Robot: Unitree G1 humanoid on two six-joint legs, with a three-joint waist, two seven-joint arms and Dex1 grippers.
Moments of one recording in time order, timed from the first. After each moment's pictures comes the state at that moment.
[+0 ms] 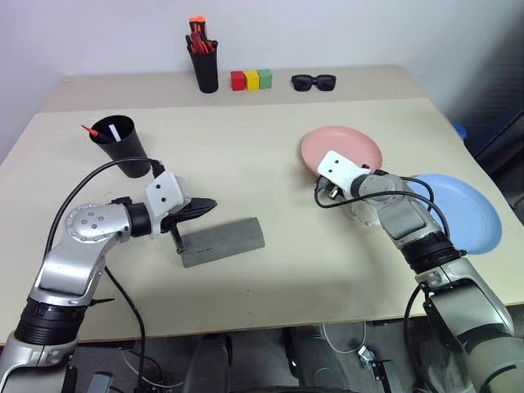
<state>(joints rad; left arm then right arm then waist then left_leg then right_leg) -0.27 0.74 0.04 -0.29 -0.27 0.37 -0.94 -0.75 -0.56 0.35 0.40 -0.23 0.36 0.54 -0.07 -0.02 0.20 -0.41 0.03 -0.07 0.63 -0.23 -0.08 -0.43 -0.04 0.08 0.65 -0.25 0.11</state>
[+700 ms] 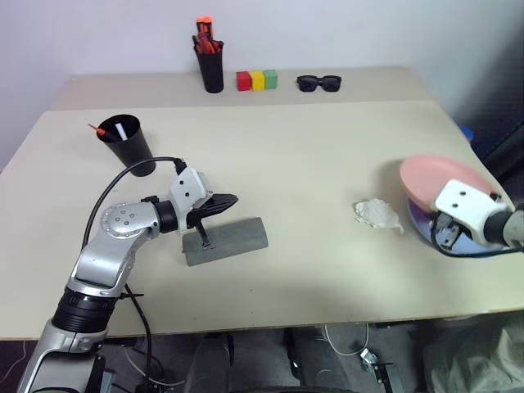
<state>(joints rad) -0.39 0.59 -0.10 -0.18 -0.25 0.33 -0.89 -0.02 -1.08 -0.25 -0.22 -0.03 0.51 0.92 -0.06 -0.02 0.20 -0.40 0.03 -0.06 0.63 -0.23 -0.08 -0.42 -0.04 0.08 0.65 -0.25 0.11</state>
